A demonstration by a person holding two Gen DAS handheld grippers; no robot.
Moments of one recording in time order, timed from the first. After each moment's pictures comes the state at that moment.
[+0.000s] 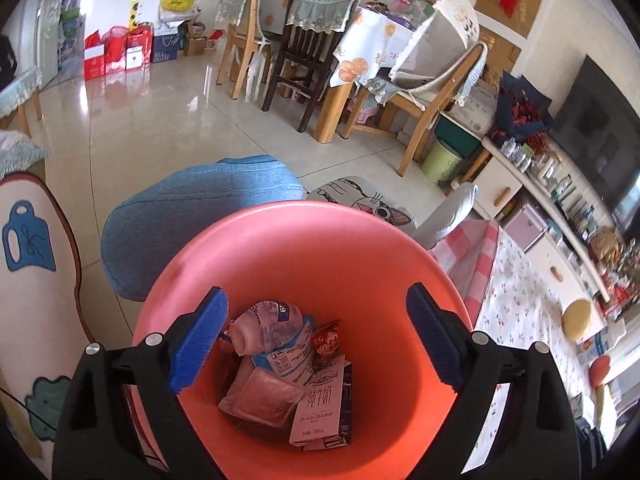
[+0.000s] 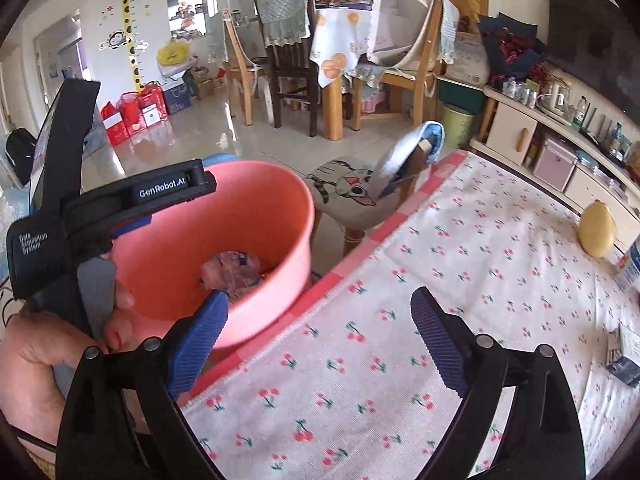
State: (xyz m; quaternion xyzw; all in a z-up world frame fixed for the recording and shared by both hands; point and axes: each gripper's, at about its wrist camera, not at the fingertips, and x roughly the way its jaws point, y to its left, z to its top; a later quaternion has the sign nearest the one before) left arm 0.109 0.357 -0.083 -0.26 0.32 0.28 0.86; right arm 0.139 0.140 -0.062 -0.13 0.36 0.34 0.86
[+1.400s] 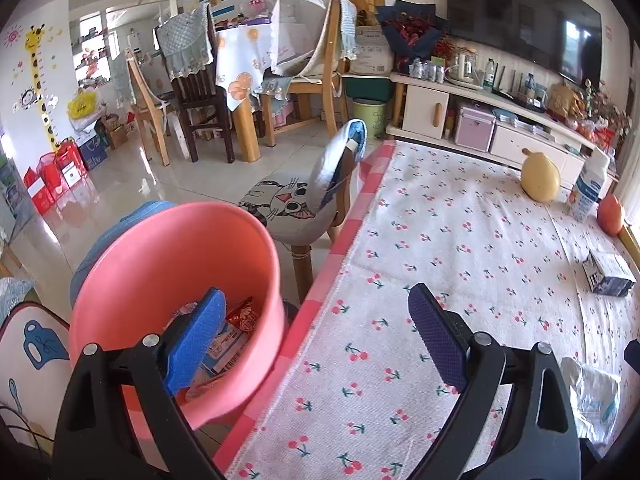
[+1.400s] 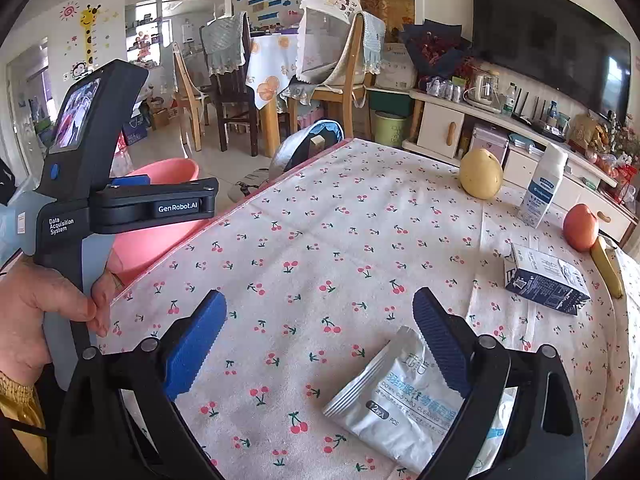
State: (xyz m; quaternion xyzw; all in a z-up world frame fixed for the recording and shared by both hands) left arm 0.145 0.185 -0.065 -0.04 0.36 0.19 0.91; right arm 0.113 -0.029 -0.066 -0.09 0.33 0.26 0.90
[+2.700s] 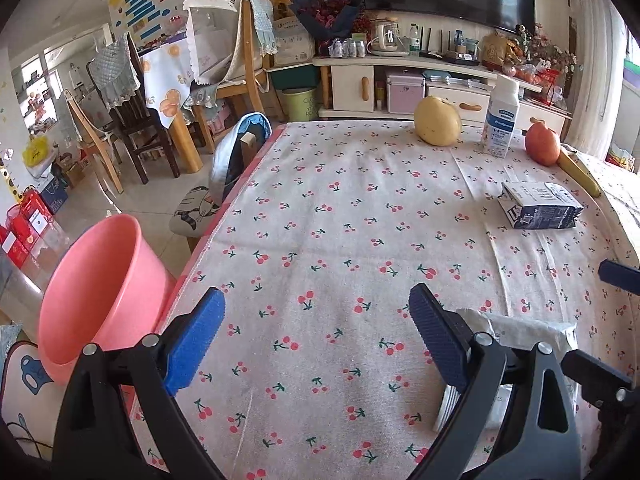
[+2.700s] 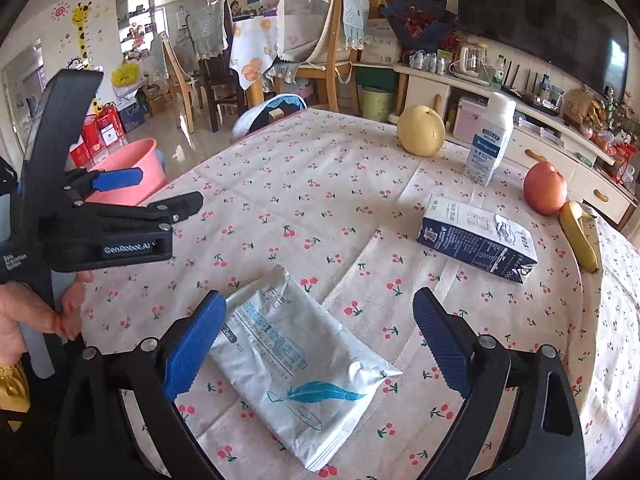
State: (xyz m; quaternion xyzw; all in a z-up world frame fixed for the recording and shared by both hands) left arm 0.139 0.060 -0.067 0.02 0.39 0.10 0.91; right arm 0.141 -0.146 -0.081 -0.09 0.39 0.27 0.88
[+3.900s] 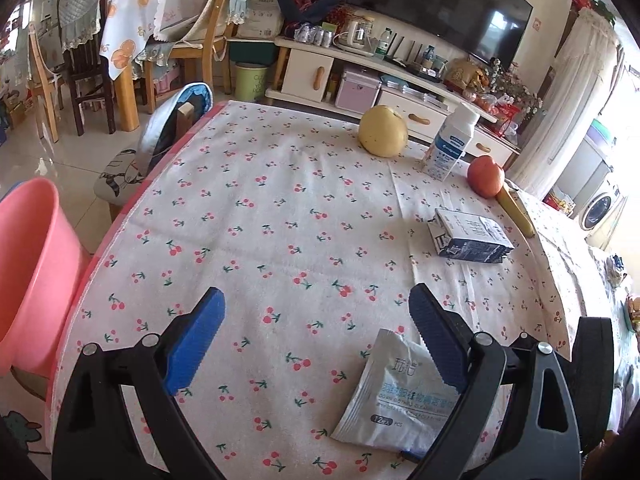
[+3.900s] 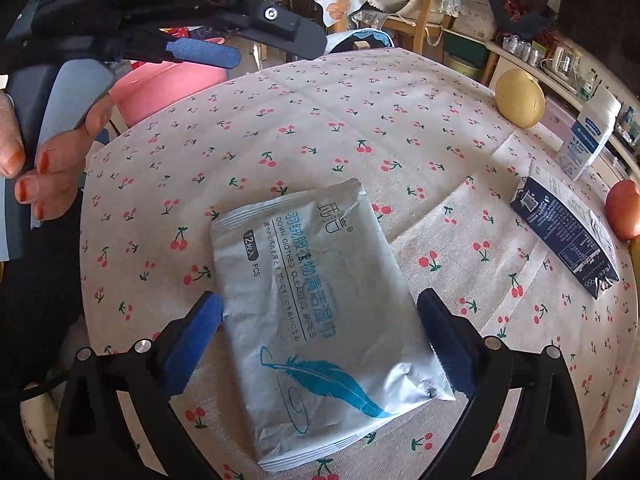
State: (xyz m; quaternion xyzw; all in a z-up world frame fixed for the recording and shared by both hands) left arm 0.169 0.056 -0.065 -0.11 0.41 -0.02 0.90; right arm 0.139 -0.121 -0.135 -0.19 0.43 0.37 0.80
